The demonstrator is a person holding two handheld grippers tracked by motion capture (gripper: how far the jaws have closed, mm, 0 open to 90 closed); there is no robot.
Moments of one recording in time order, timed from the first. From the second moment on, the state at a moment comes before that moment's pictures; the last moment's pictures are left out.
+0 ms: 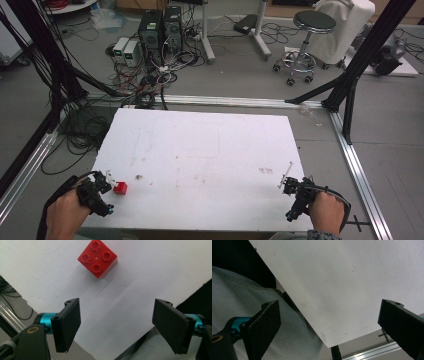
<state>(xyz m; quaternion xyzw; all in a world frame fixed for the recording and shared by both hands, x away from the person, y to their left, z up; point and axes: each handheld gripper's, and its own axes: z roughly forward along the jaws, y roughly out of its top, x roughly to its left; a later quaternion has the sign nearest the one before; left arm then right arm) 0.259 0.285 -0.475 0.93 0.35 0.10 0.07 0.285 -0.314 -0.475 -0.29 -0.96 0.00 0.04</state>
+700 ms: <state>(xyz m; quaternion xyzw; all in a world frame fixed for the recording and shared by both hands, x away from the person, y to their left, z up) 0.263 0.297 -0.470 0.94 0.32 0.09 0.08 0.284 -0.317 -0.471 -0.29 -0.96 -0.01 0.04</state>
